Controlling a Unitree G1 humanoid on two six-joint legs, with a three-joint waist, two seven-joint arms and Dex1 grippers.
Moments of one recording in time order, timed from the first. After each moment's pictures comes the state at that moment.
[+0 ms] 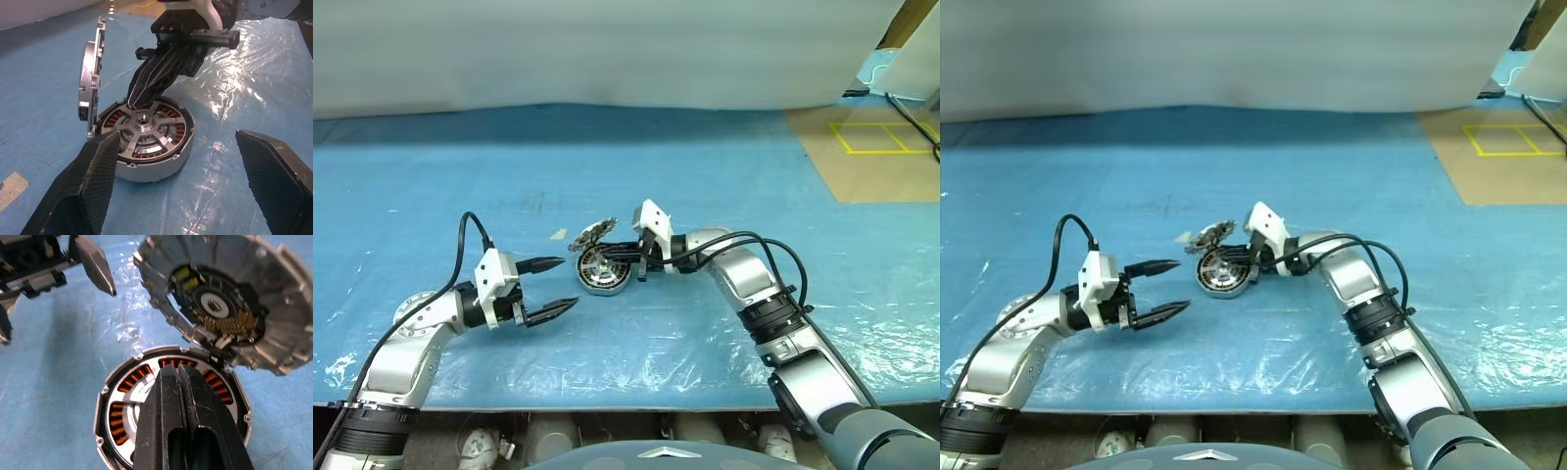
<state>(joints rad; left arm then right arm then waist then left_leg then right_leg) 0.00 0.61 0.04 -0.16 -0.45 0.07 -1.09 -0.61 -0.29 0.33 0.25 0.16 0.36 1.04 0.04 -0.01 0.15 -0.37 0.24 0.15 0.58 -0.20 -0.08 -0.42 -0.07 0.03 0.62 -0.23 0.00</state>
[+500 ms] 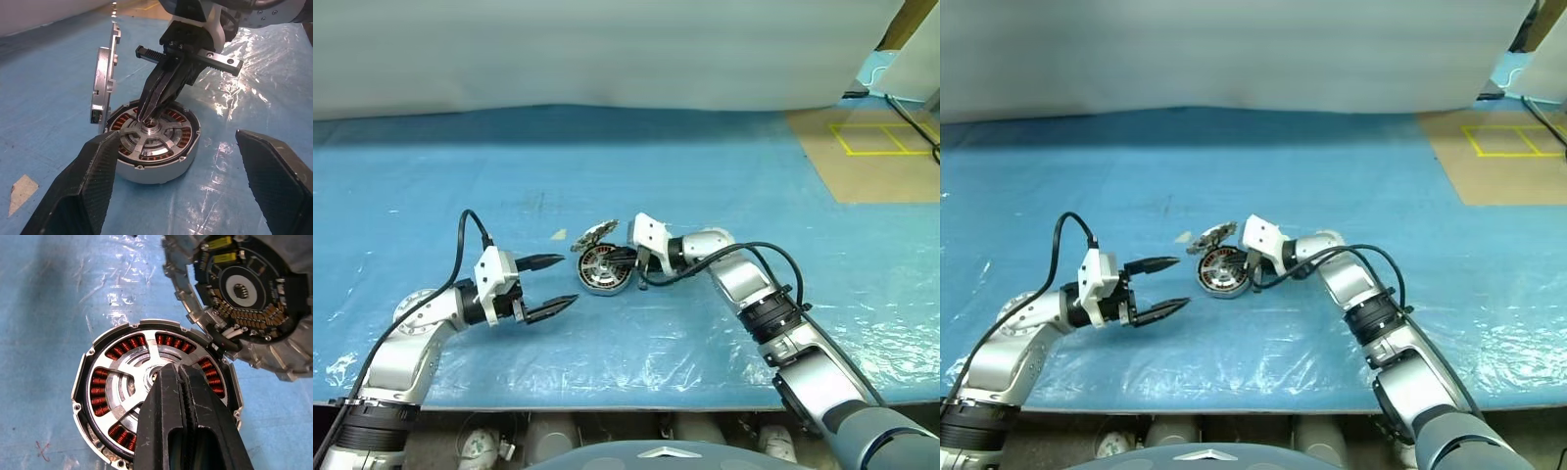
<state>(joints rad) -0.03 0.61 0.04 -0.13 -0.45 0.05 -1.09 -0.63 -0.33 0.42 0.31 0.00 0.10 1.03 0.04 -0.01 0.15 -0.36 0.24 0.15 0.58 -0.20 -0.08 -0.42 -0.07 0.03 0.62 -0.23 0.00</state>
